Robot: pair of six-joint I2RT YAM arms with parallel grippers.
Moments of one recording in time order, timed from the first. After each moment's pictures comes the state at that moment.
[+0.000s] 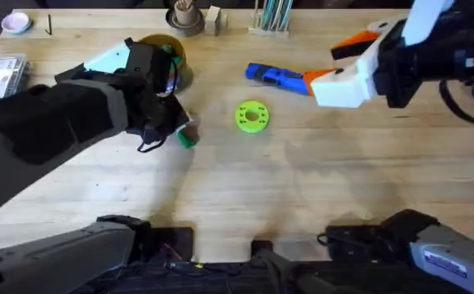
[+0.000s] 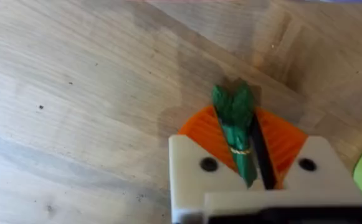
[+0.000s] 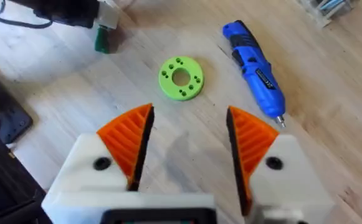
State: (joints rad) left arm -0.19 1.38 0.70 -0.57 -0.07 -0.74; right arm 0.42 1.06 1.29 -1.04 -0.27 -0.25
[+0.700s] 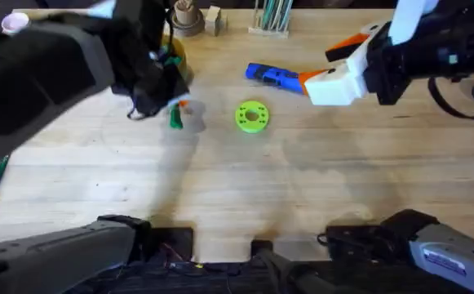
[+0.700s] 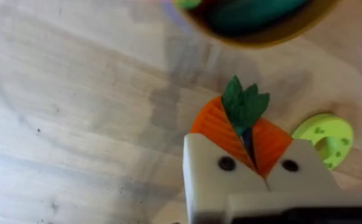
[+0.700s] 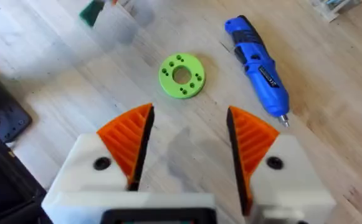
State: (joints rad) left arm -0.19 1.41 0.99 -0.79 -0.02 -0.65; right arm 0.42 1.10 1.29 -1.03 -0.27 -0.25
